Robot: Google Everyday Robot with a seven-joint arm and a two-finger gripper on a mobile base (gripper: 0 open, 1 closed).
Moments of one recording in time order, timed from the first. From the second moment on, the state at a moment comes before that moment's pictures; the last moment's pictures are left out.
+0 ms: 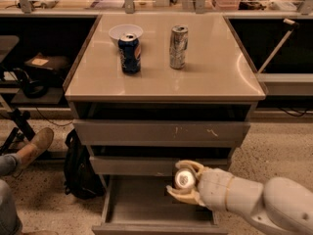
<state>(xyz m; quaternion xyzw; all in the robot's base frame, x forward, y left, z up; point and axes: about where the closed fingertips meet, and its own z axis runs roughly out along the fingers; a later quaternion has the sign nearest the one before) 0.405 -0.063 0.683 -0.49 0.67 0.20 0.51</state>
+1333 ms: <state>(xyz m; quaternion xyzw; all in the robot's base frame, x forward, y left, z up) 0.504 -0.094 0.536 -0.43 0.72 0.19 0.51</state>
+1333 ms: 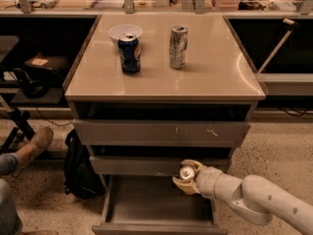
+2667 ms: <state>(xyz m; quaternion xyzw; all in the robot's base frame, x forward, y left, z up) 0.485 -0.105 0.357 -0.32 0.77 0.29 0.48</state>
